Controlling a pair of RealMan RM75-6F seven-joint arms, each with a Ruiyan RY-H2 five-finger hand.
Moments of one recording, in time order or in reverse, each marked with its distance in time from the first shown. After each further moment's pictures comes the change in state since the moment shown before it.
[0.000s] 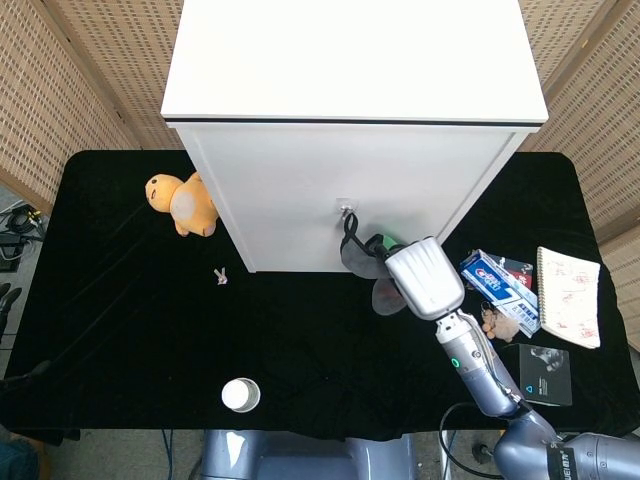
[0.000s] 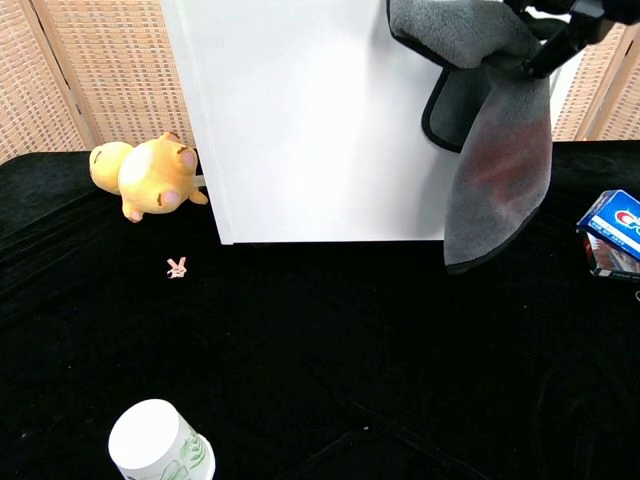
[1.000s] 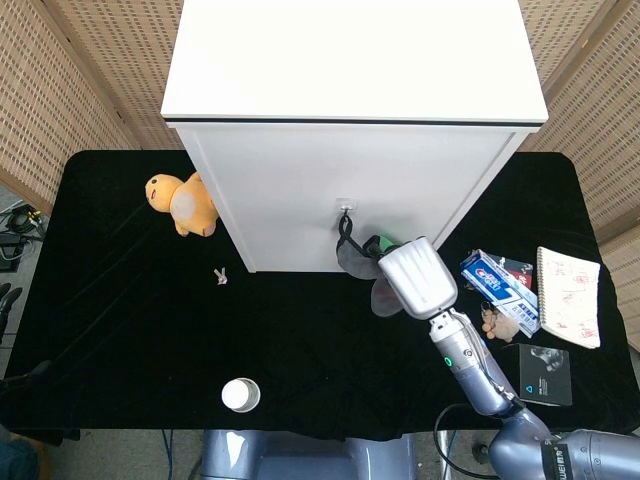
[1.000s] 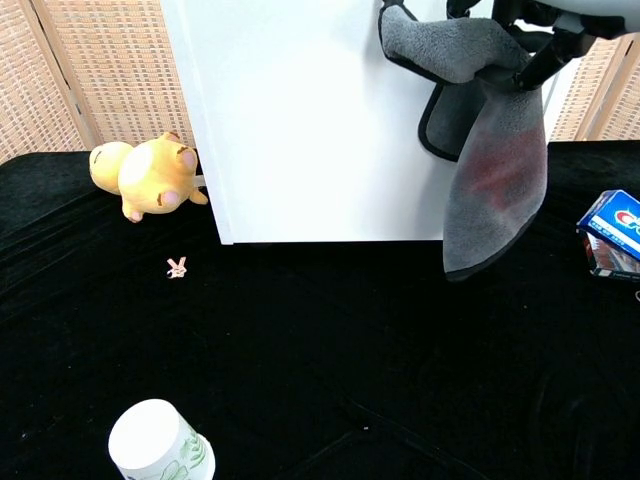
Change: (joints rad) left arm 0.000 0.000 0.000 0.001 -0.001 -0.001 0.002; right arm 0.042 -0.009 -0.025 -0.013 0.066 -0.003 -0.100
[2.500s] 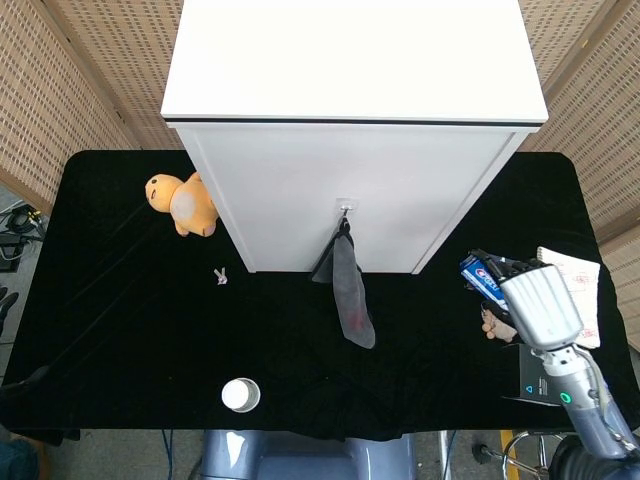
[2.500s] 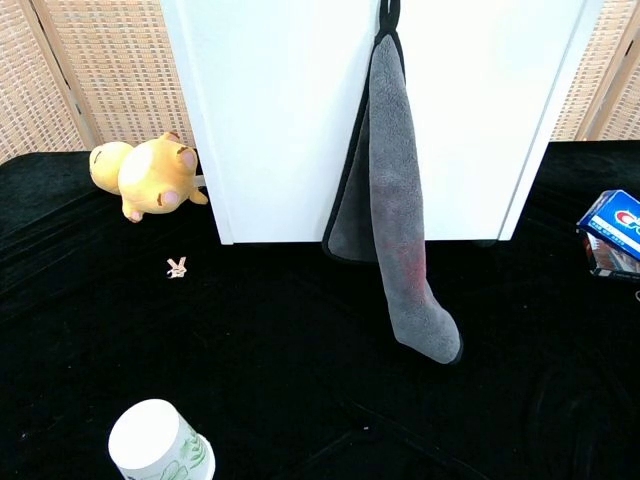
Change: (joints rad) left arm 0.030 0.004 0.019 -0.006 0.054 0.066 -0.010; right arm -0.304 0.222 -0.213 0.282 -0.359 0.322 0.617
